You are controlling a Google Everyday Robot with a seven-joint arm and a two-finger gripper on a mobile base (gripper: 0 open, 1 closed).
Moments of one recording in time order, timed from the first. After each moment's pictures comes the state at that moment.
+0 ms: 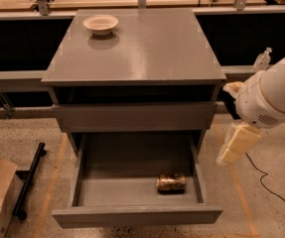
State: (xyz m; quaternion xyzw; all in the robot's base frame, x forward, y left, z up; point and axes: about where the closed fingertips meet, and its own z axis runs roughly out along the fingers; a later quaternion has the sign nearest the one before) arm 0.460 -0.193 0.868 -0.60 0.77 0.00 0.23
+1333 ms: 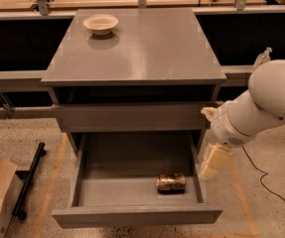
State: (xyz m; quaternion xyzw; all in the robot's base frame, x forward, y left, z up) arm 0.478 -0.169 0.774 -0.63 0.75 0.03 0.21
